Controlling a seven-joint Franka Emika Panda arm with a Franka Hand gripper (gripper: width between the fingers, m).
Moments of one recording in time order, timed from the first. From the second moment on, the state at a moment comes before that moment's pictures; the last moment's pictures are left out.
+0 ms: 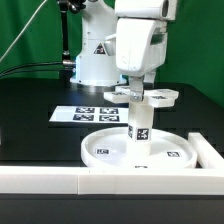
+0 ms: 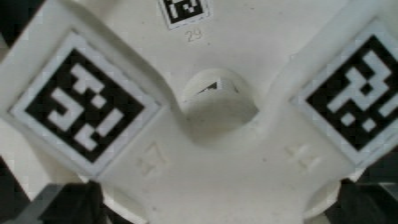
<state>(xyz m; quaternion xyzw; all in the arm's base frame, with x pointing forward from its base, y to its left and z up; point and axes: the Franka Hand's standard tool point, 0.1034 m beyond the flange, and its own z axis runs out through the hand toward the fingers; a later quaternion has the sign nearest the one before) 0.553 0.040 0.103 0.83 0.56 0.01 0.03</state>
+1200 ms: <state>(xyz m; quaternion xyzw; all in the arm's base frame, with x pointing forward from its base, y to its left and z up) 0.553 0.041 0.102 0.97 0.22 0.02 0.02</state>
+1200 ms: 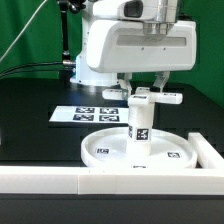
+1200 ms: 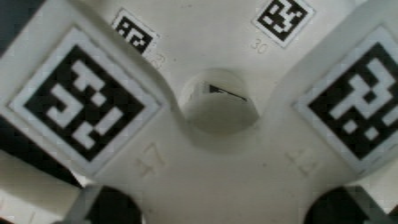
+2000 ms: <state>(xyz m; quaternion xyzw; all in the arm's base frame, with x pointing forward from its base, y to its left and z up) 0.551 0.042 0.101 0.99 -0.14 0.03 0.00</state>
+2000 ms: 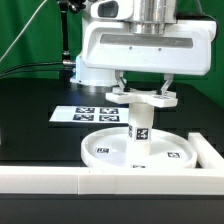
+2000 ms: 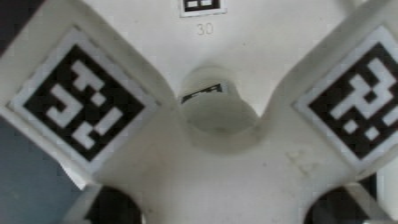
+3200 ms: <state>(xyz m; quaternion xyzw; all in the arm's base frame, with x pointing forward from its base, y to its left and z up) 0.550 0.038 0.099 0.80 -0.60 -0.01 -0.06</state>
